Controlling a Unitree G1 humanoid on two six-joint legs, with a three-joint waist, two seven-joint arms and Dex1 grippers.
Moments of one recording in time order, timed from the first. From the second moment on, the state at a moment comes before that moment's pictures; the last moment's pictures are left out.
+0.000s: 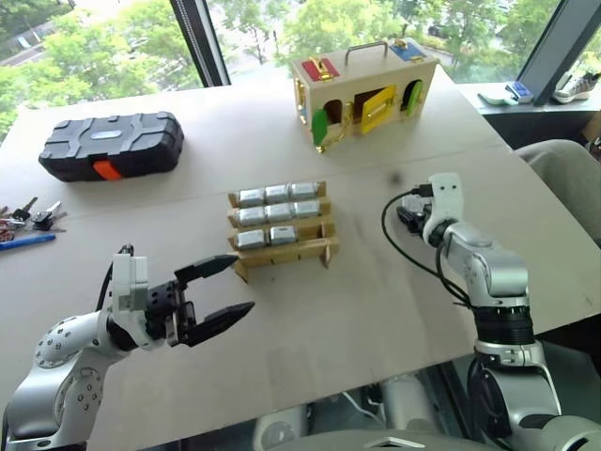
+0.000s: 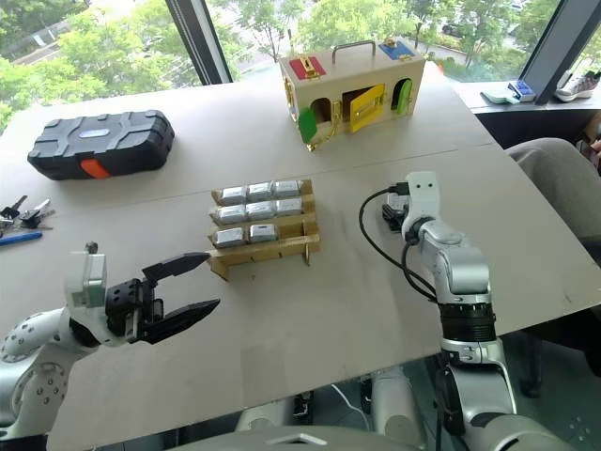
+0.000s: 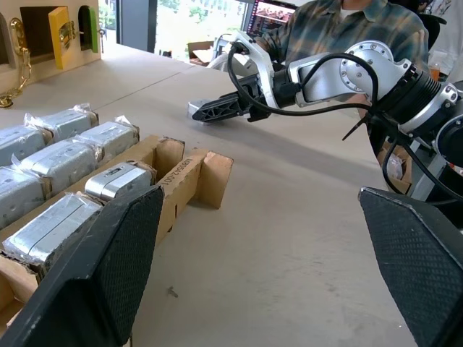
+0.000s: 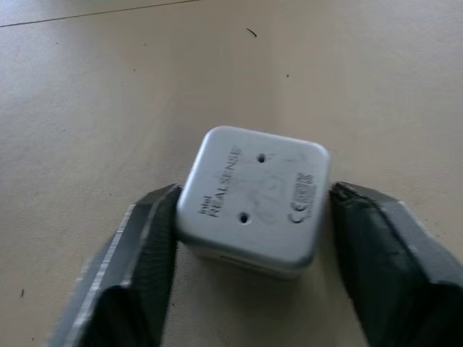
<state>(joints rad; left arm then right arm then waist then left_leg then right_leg) 0.24 0.68 0.39 -0.32 -0.77 0.24 -1.24 -0.51 -0.16 -0.08 -0.02 0.17 0.87 0.15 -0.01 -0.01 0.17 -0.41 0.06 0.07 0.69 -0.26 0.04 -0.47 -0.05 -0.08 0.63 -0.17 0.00</state>
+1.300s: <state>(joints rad) -0.45 0.57 0.12 -0.26 -1.40 1.03 -0.28 -0.60 -0.52 0.36 -0.33 -0.02 0.10 0.84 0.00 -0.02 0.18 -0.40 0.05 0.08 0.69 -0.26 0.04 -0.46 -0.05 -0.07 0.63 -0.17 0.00</state>
